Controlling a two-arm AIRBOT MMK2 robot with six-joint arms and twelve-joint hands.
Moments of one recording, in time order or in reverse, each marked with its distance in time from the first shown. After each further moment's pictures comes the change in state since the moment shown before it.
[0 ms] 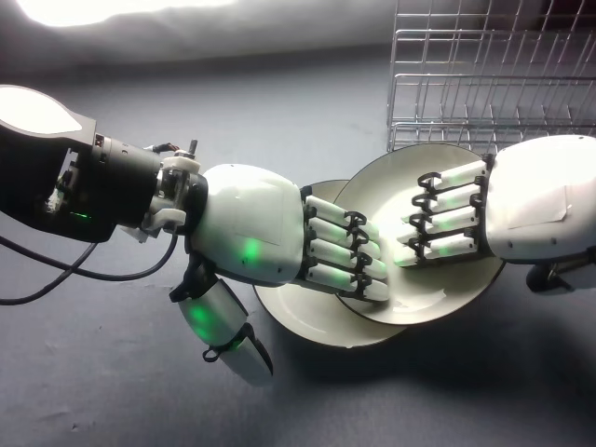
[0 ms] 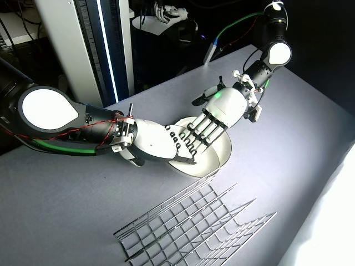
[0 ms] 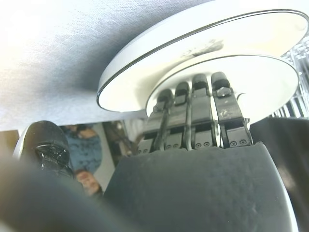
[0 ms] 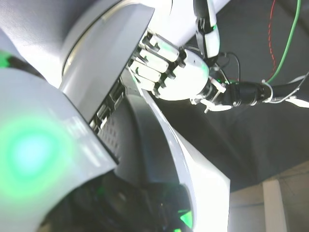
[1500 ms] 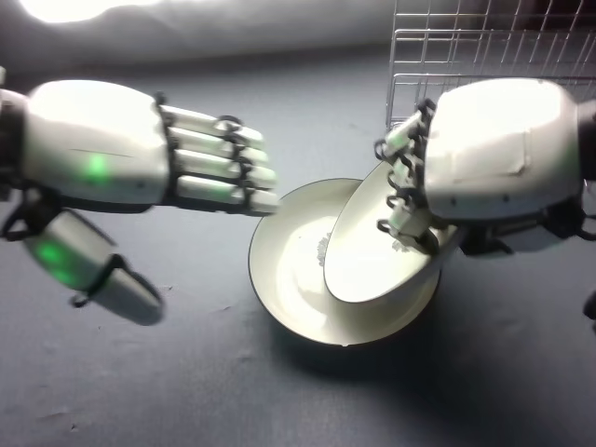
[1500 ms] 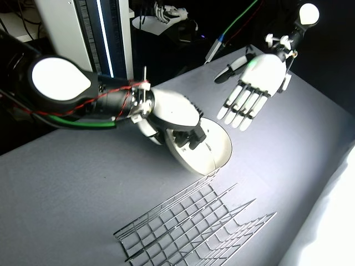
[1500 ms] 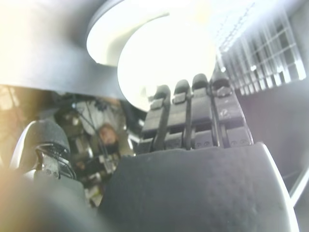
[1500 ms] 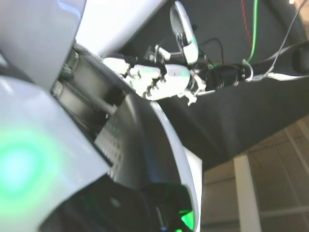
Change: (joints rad) left arm -0.077 0.341 -0.134 -0.058 -0.016 -0.092; right arm 0.163 0.017 -0.108 0.057 0.008 0.000
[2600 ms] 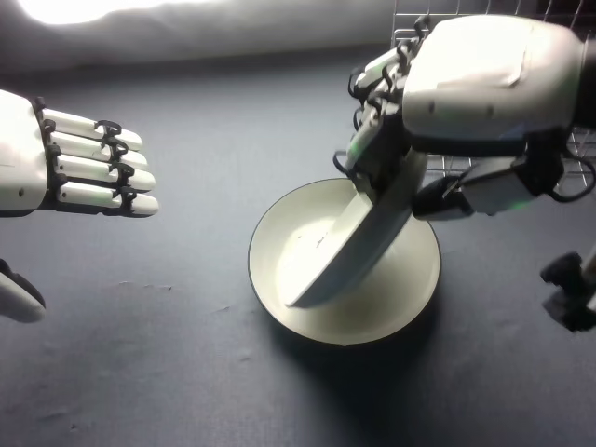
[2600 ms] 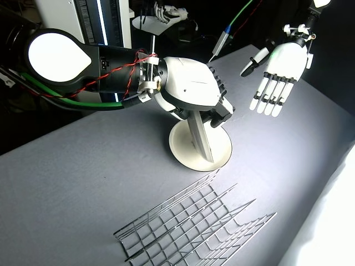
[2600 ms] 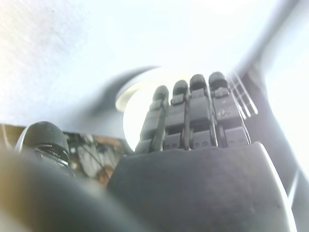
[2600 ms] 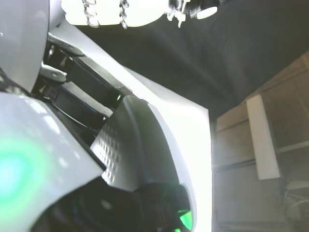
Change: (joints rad) left arm 0.052 0.140 0.016 0.063 0.026 0.062; right arm 0.095 0.020 -0.057 0.372 -0.029 0.001
